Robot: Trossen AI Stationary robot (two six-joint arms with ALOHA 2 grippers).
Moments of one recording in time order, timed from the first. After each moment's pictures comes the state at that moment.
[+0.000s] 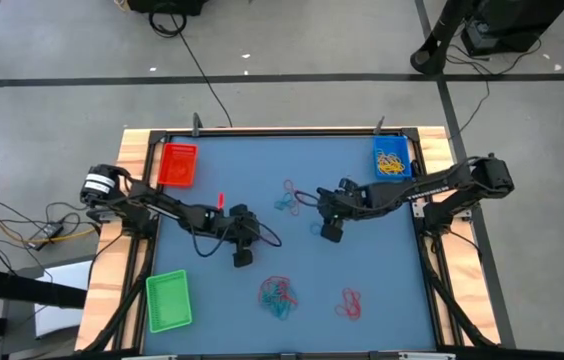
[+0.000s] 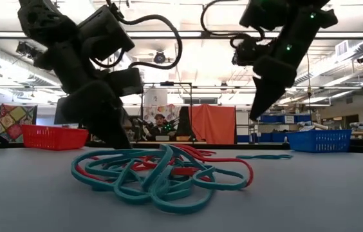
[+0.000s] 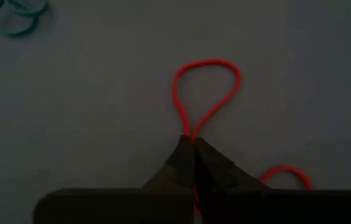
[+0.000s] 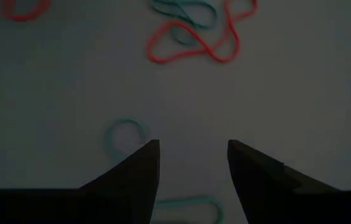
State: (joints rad) left arm -0.14 1.63 0.66 0.06 -0.12 -0.27; right arm 0.05 1.49 0.89 -0.54 0.31 0.36
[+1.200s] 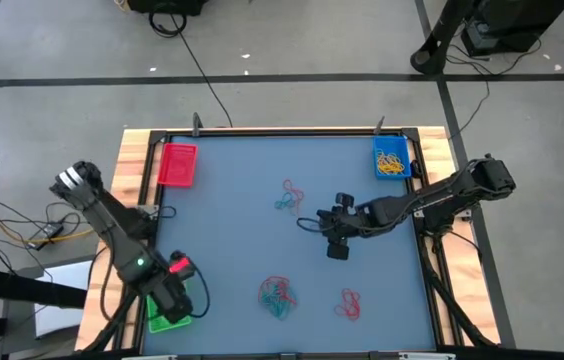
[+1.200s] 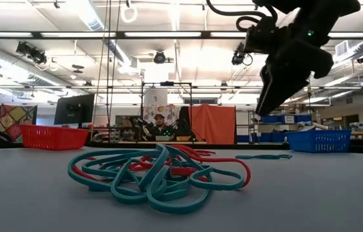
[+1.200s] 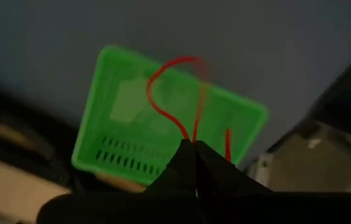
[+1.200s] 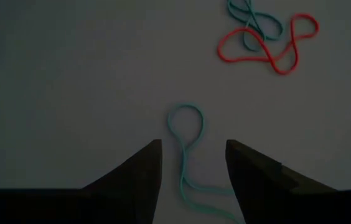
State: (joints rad) left arm -0.84 1.41 1.17 -1.21 0.11 -1.50; right arm 0.21 1.49 0.89 -0.52 0.32 0.29
